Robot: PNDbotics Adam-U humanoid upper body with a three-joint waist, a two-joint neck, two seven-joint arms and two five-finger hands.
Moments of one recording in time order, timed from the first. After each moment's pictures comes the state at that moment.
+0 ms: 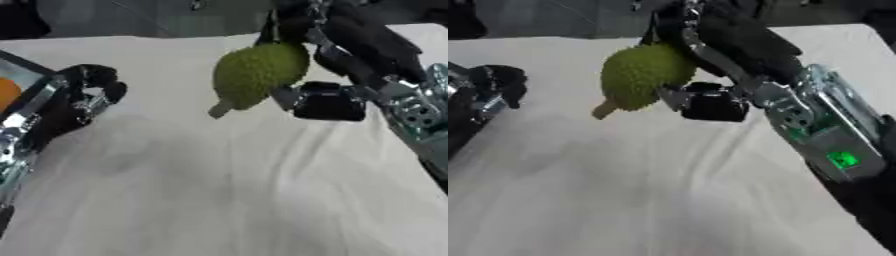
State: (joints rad) left arm -0.58 0.47 -0.20 -1.68 0.01 0.22 -0.17; right arm -0.83 -0.61 0.41 -1.98 0.53 -0.10 0.16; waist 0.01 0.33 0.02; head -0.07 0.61
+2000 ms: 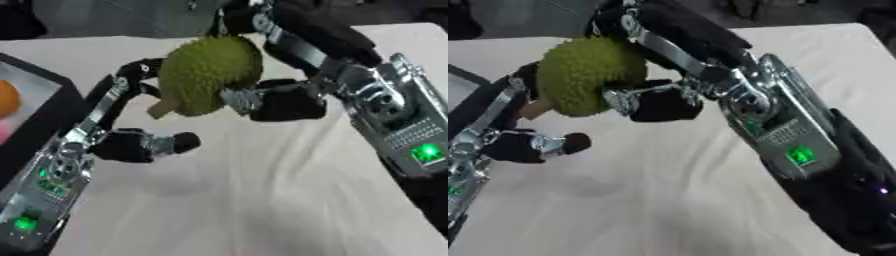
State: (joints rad) left arm -0.62 0.33 -0.32 -1.76 -0.18 0.03 -0.06; right arm -0.90 -0.47 0.44 -1.98 0.46 0.08 0.35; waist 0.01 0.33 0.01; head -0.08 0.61
